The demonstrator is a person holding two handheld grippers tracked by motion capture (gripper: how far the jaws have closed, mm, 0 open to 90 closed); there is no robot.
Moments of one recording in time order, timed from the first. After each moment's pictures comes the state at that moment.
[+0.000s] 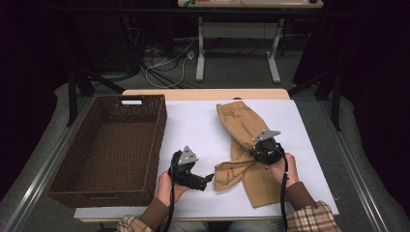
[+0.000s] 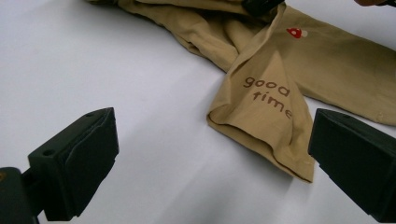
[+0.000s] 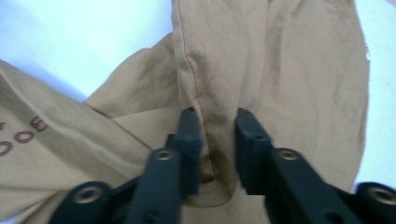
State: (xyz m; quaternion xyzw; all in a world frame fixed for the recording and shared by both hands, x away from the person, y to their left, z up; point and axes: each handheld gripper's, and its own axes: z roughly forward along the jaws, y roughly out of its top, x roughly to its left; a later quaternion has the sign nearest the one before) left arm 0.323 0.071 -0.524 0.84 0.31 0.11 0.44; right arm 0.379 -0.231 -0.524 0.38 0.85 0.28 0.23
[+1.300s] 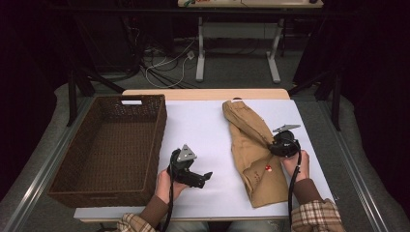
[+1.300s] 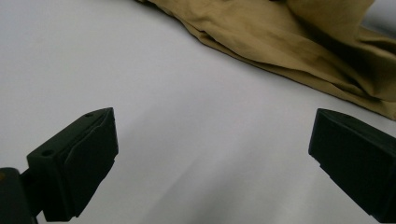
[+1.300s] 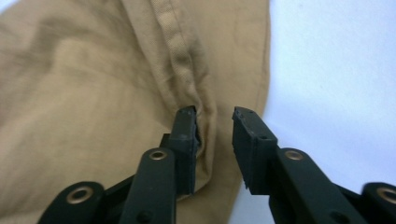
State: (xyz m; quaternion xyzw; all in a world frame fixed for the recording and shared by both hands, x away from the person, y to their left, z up) left arm 0.332 0.075 -0.529 0.84 0.32 0.11 0.43; right arm 0.408 -0.291 -0.538 0.51 0.79 0.26 0.22
